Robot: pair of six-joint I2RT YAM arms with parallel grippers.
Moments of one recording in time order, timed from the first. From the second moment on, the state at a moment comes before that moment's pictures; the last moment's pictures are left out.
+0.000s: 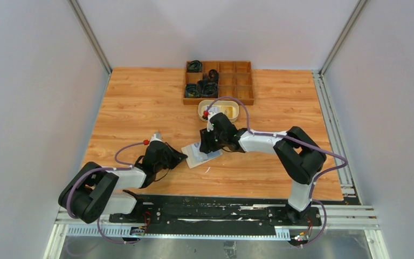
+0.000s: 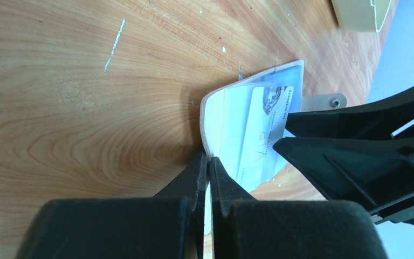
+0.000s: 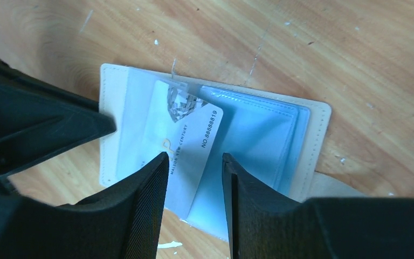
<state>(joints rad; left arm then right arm) -0.47 1.29 0.17 0.53 0.06 -1.12 0.81 1.82 1.04 0.01 -0.16 0.34</state>
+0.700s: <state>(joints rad) -0.47 1.30 0.17 0.55 0.06 -1.12 0.68 1.93 0.88 0.48 -0.60 0.70</state>
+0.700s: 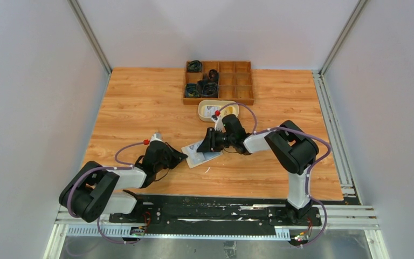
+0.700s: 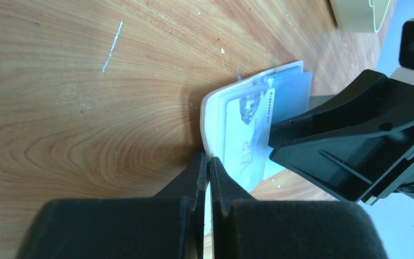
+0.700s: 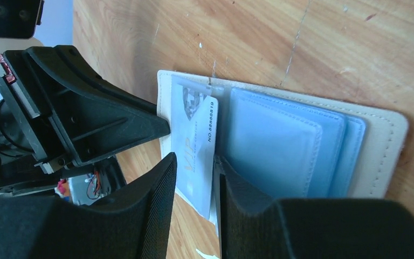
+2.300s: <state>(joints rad) -0.48 1.33 0.17 0.58 0.08 -1.12 0.48 1.96 0.80 0.59 -0.81 0.76</state>
